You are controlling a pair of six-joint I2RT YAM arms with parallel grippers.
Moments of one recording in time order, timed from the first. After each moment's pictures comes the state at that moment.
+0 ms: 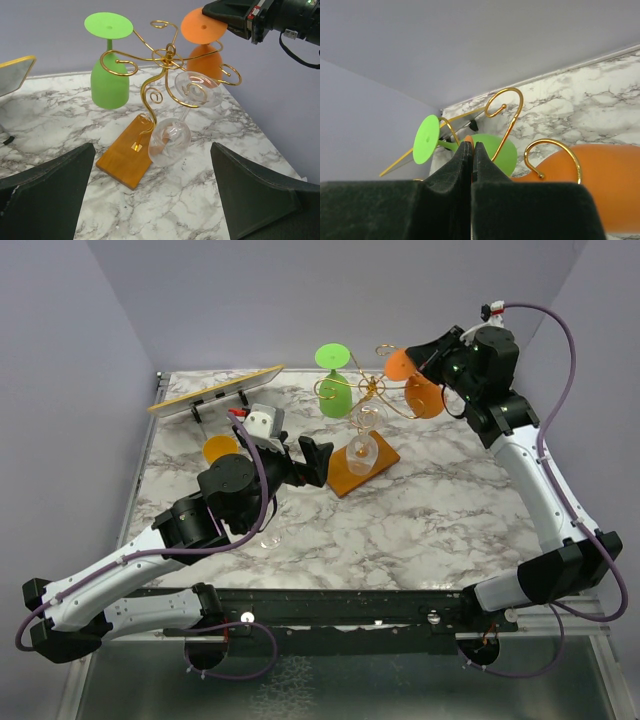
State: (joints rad) left arm -1.08 0.93 1.15 -0.23 -0.59 -0.27; right arm 0.28 1.45 1.58 -0.26 -0.05 0.72
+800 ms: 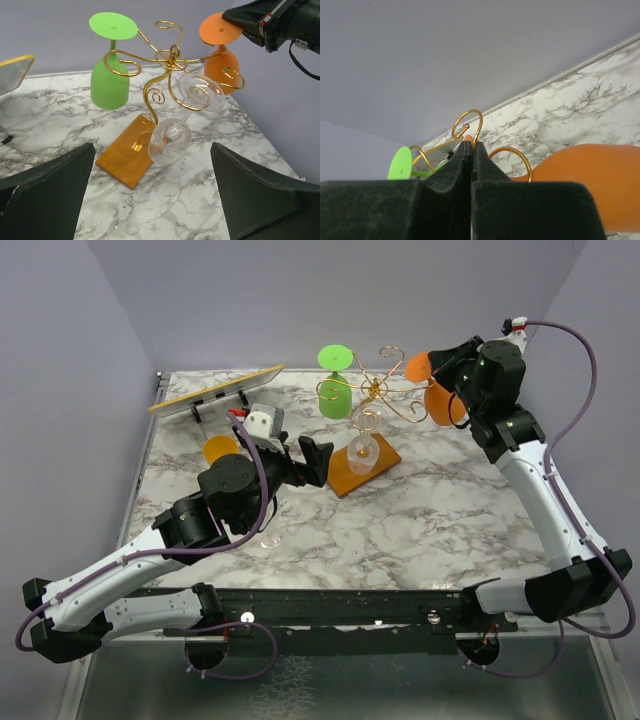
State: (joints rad) left arm -1.08 0.93 1.15 -0.23 -0.59 -0.28; right arm 0.28 1.35 1.47 -0.23 0.21 0.73
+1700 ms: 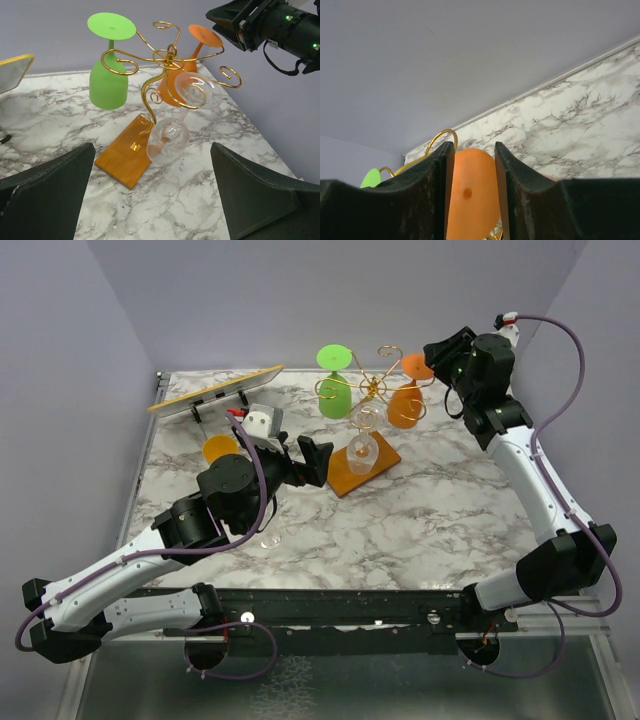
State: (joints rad) left arm -1.08 0.93 1.15 -0.23 -0.59 -0.28; right arm 0.24 1.46 1.48 -0.15 0.20 0.70
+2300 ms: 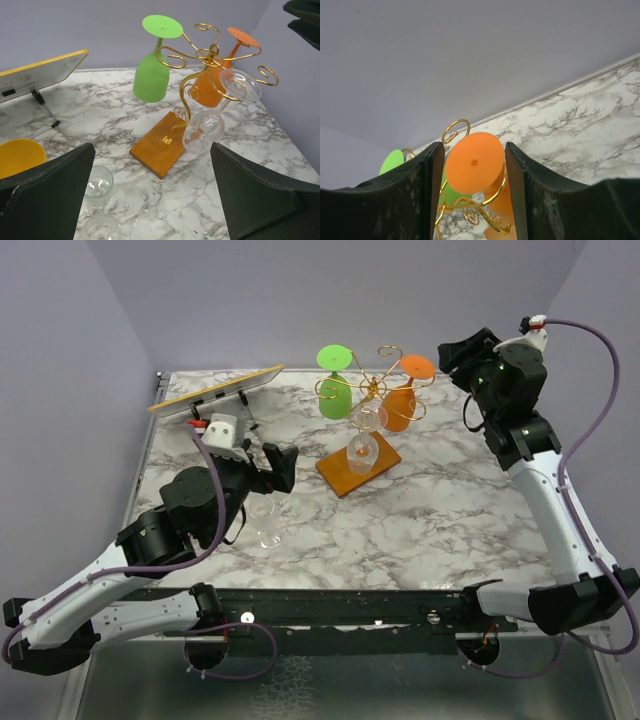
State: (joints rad) left arm -1.08 0.82 1.15 -0.38 -0.69 -0.24; right arm 0.23 1.31 1.45 -0.20 0.20 0.63
